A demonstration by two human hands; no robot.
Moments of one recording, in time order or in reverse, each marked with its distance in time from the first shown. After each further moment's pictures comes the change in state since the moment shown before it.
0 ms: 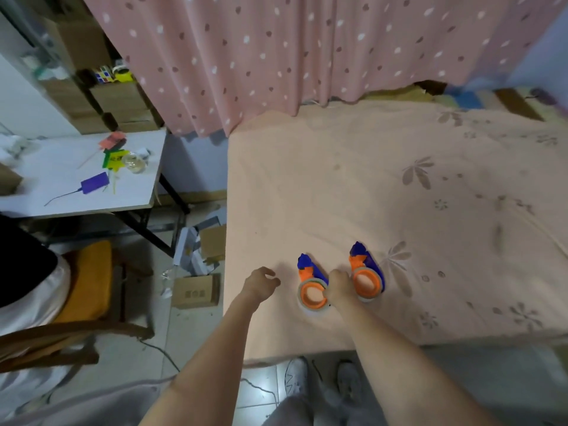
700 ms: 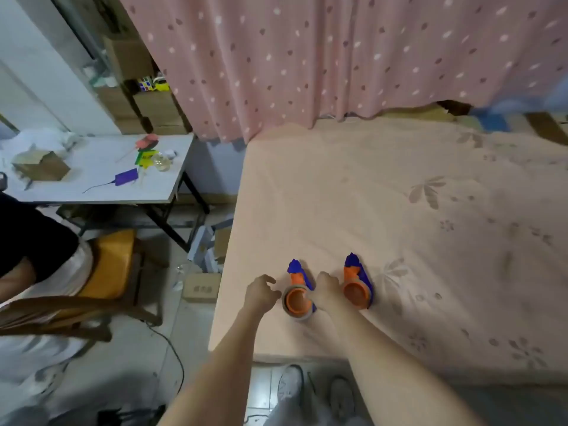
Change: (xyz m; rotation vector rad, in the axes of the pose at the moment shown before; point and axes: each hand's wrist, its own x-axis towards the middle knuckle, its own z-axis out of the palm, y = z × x) left_hand -0.030 0.008 0.055 0.031 0.197 0.004; right_hand -0.015 0.013 -0.027 0.183 -0.120 -0.129
